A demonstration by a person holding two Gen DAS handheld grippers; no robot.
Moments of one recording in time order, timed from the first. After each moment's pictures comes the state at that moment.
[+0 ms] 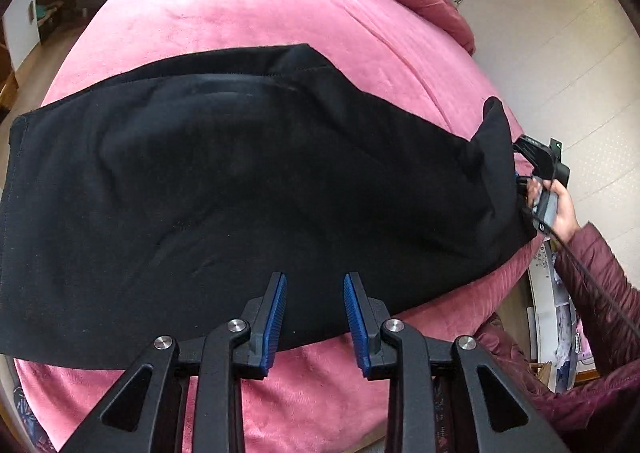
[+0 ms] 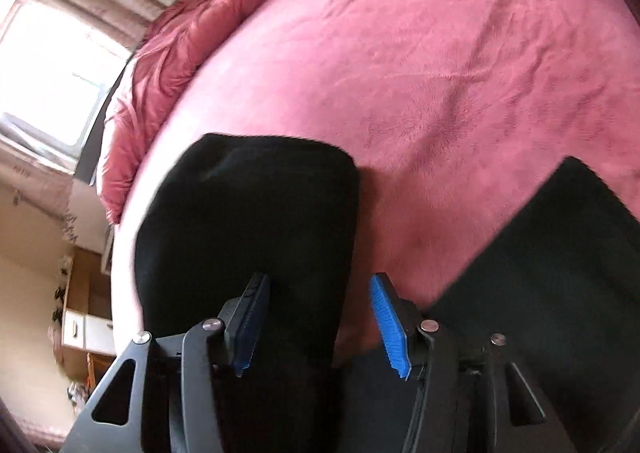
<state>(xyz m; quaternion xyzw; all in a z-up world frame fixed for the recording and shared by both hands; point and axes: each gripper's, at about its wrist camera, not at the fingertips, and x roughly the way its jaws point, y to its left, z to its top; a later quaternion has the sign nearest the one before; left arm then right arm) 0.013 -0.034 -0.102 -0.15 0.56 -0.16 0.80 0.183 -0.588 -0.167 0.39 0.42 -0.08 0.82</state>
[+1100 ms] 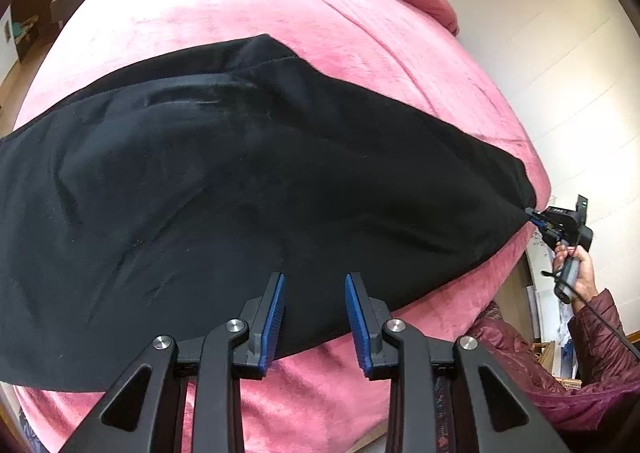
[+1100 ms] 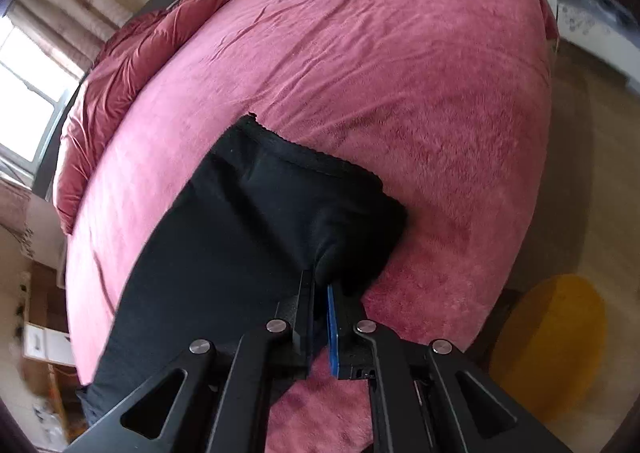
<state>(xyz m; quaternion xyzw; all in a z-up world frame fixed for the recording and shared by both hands) 0.032 -0.074 -0.106 -0.12 0.56 -0.19 0.79 0.014 -0.667 -0.154 0.37 0.42 -0.17 0.81</state>
